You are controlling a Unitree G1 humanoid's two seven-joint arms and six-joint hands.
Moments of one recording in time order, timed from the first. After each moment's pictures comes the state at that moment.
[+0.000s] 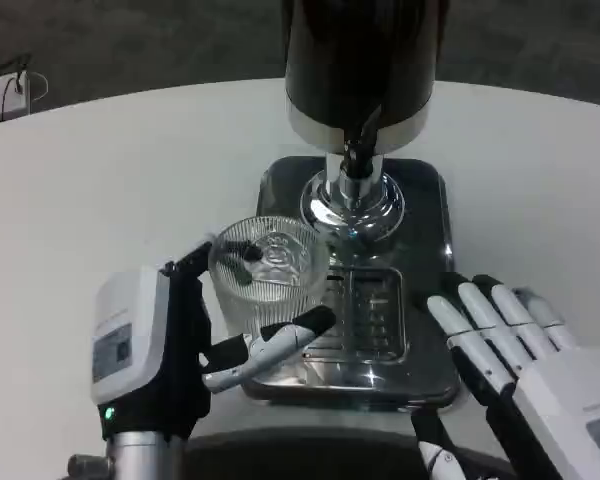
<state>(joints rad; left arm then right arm) -0.22 0.10 -0.07 0.02 0.76 -0.17 0.43 0.34 -0.25 0.05 -0.78 -1.06 -0.18 0.05</state>
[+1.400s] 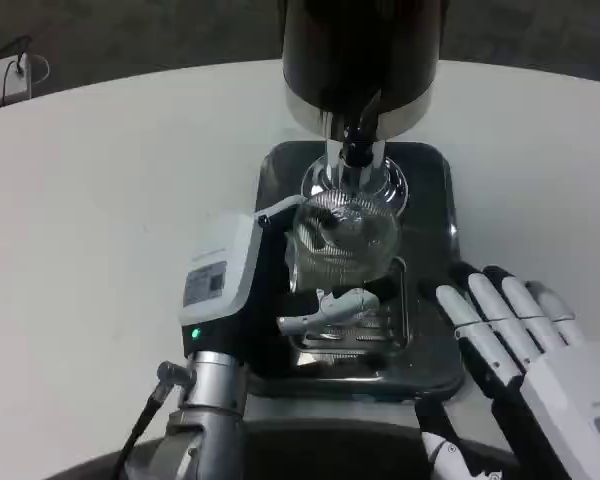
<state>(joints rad) -0.68 0.19 -0.26 0.67 0.71 -0.32 0.64 0.37 -0.22 0.06 -0.81 -1.08 -0.16 0.06</state>
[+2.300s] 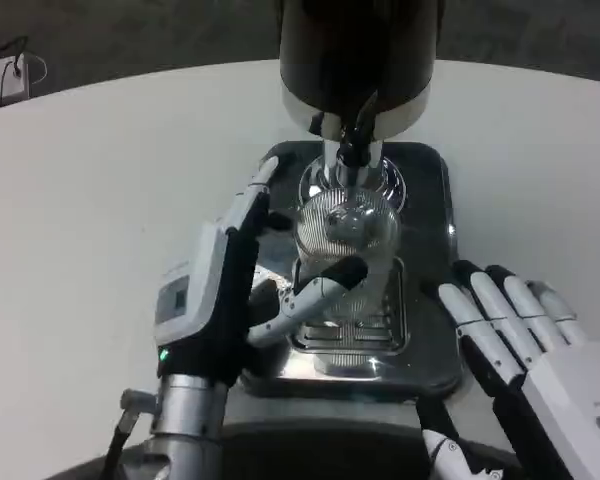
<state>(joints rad) -0.49 0.21 -0.21 0.40 0.58 -0.39 0.56 0.37 -0.21 0.05 -0.81 -1.07 -0.16 0.06</state>
